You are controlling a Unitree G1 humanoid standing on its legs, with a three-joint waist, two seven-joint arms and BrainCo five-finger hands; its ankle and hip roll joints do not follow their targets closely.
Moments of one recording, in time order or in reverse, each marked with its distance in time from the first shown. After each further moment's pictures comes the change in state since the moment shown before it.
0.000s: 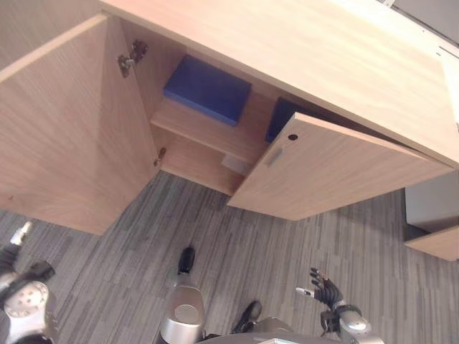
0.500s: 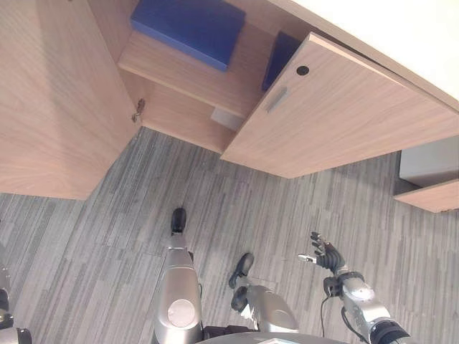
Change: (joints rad) left arm -0.199 0.192 0.059 0.044 -0.023 0.154 -0.054; right arm -0.136 -0.082 0.001 -0.067 0.003 -0.008 0.014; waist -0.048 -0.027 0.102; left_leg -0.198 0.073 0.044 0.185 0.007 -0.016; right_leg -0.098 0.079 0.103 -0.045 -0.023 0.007
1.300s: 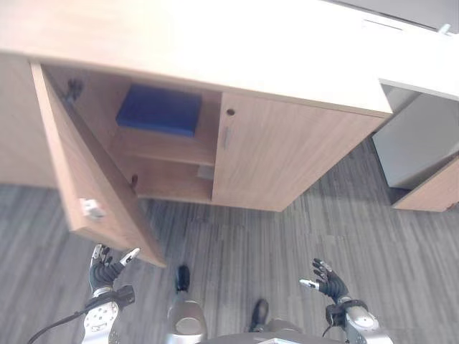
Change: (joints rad) left arm 0.317 -0.525 -0.361 -0.062 0.024 -0.063 -0.265; right arm 0.172 0.041 -0.018 0.022 0.037 -0.001 0.013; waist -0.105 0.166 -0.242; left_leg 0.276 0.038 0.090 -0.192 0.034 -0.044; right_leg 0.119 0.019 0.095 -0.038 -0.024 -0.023
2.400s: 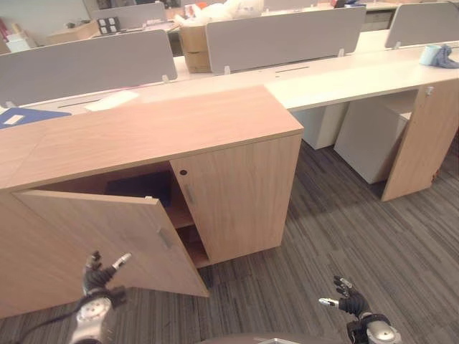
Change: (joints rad) left arm -0.053 -0.053 -0.013 0.140 -0.054 0.221 -0.016; right arm 0.024 -0.083 -0.017 0.052 -0.081 0.026 -0.004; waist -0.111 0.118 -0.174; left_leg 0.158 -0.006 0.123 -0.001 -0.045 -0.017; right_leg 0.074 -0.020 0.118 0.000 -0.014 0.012
